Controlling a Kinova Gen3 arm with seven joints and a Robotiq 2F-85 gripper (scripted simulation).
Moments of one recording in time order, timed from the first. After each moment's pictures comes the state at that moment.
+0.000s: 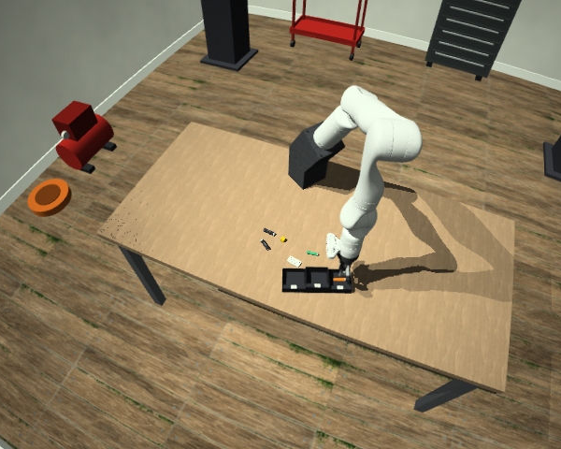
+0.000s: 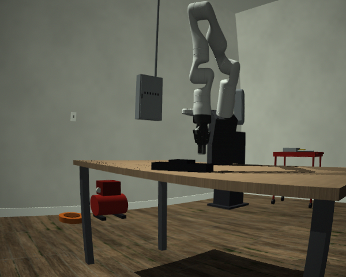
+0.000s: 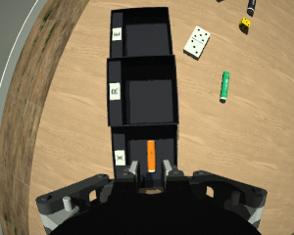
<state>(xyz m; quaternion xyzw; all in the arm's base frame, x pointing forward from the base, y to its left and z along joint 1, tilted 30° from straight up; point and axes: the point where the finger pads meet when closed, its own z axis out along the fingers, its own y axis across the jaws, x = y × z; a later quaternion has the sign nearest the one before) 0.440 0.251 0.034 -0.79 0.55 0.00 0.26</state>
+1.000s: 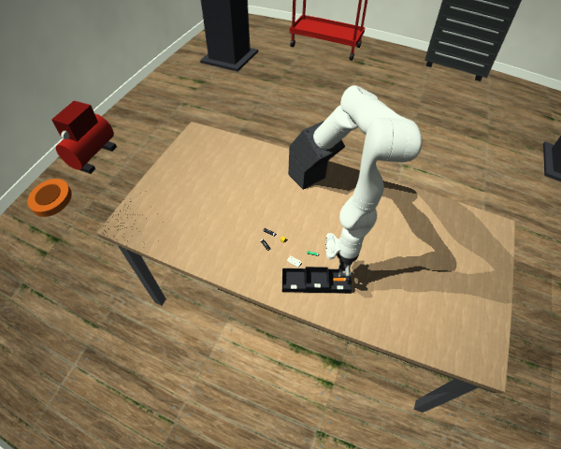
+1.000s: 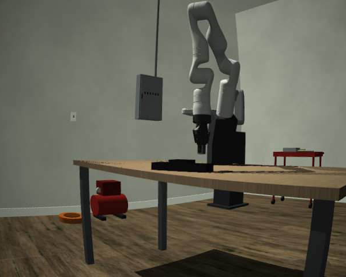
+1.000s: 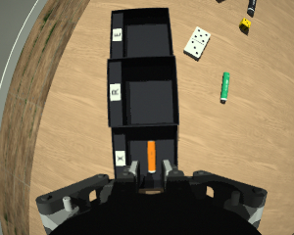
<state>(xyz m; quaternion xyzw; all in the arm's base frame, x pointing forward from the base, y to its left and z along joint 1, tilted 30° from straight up) 0.440 0.251 0.034 -0.79 0.55 0.00 0.26</state>
